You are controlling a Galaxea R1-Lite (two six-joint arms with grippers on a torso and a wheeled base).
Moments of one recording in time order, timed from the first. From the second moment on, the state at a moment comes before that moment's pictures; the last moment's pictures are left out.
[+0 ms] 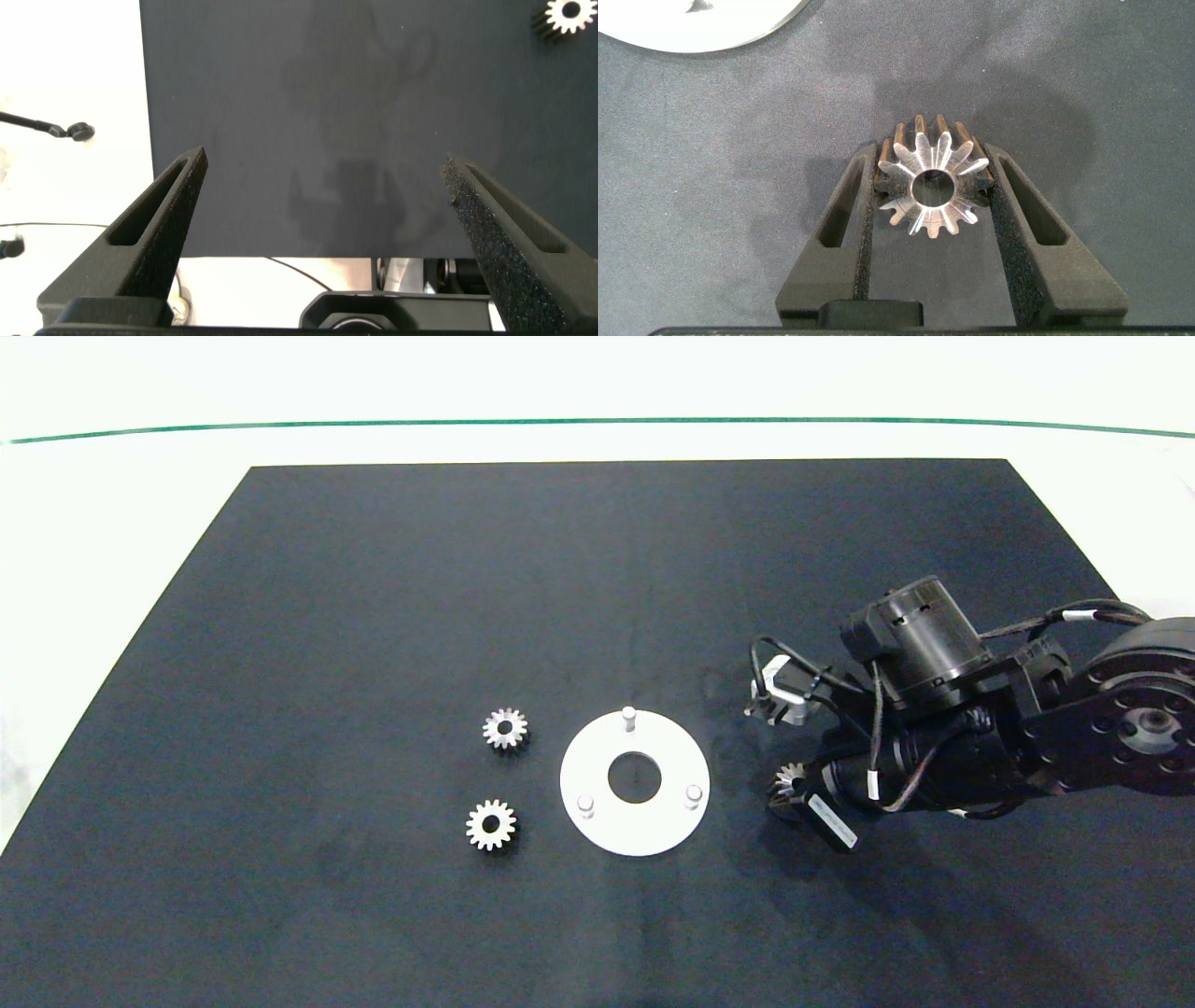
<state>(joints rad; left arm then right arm) 0.12 0.58 -0.98 0.84 0.00 0.21 0.55 1.75 -1.21 0.34 -0.11 -0.34</state>
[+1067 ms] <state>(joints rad) 0.12 0.55 -0.98 0.86 0.00 0.22 0.78 1.78 -1.60 0.61 -0.17 -0.34</state>
